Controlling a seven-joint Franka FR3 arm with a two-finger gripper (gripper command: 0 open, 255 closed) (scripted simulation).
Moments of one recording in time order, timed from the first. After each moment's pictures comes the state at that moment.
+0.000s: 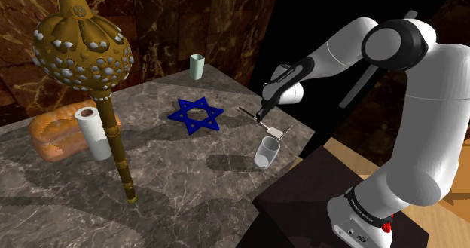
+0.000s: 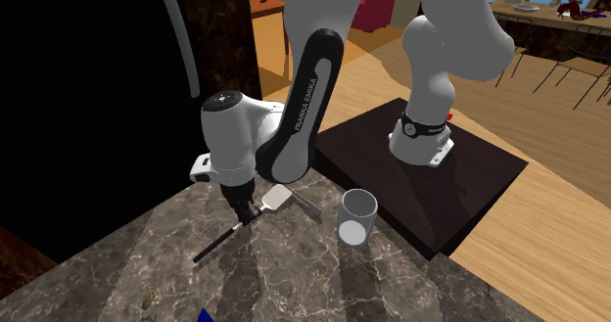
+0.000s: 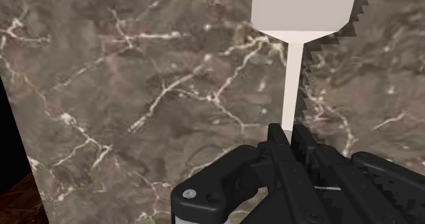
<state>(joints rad) -0.07 0.55 -0.08 -2.19 0.18 2.79 -0.50</state>
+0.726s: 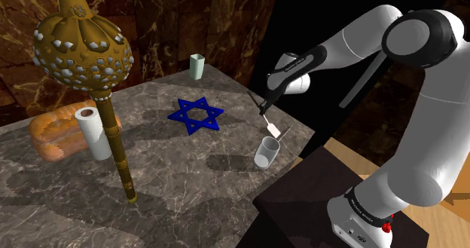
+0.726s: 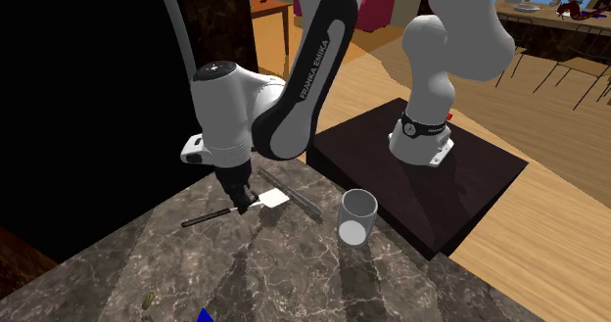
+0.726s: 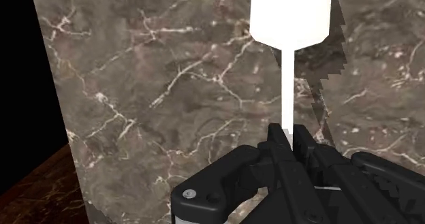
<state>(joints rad) -0.05 0.42 -0.11 -2.21 0.15 2.69 -0.48</state>
